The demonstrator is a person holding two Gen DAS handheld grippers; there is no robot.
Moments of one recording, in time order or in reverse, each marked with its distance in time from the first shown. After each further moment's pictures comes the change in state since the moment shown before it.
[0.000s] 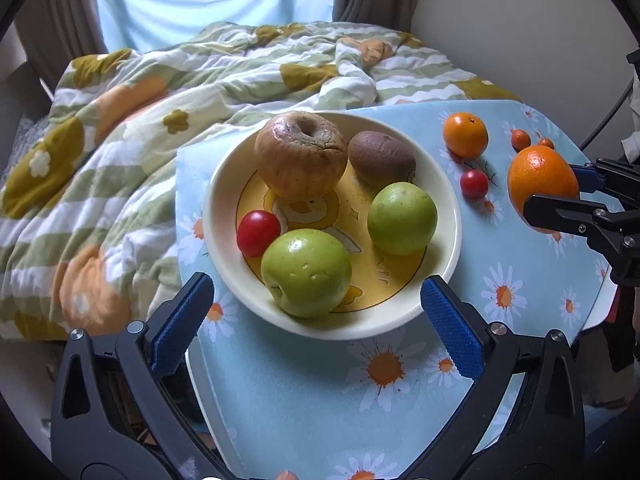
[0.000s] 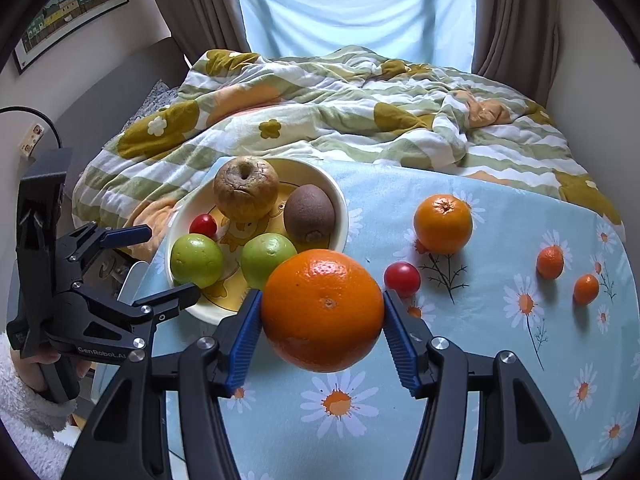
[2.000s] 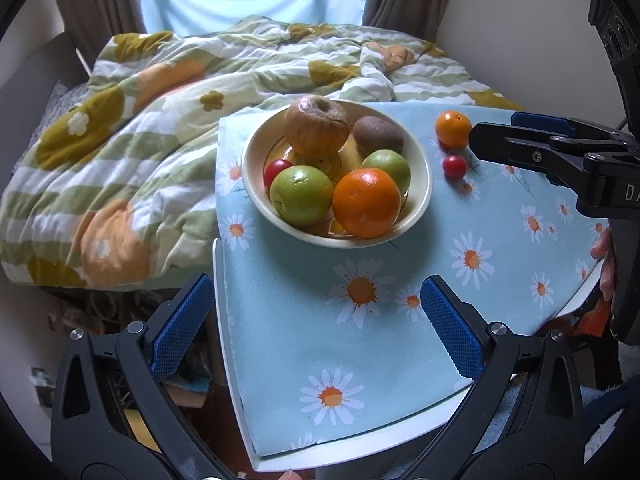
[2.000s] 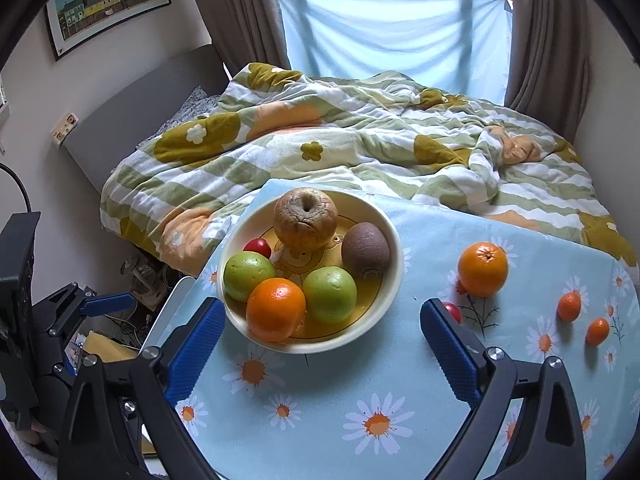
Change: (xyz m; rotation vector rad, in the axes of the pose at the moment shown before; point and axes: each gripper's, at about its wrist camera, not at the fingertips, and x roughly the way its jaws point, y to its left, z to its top) left arm -0.071 -0.013 -0.043 -0.103 -0.002 0.055; right arm -0.025 0.030 0.015 -0.062 -0.078 0.066
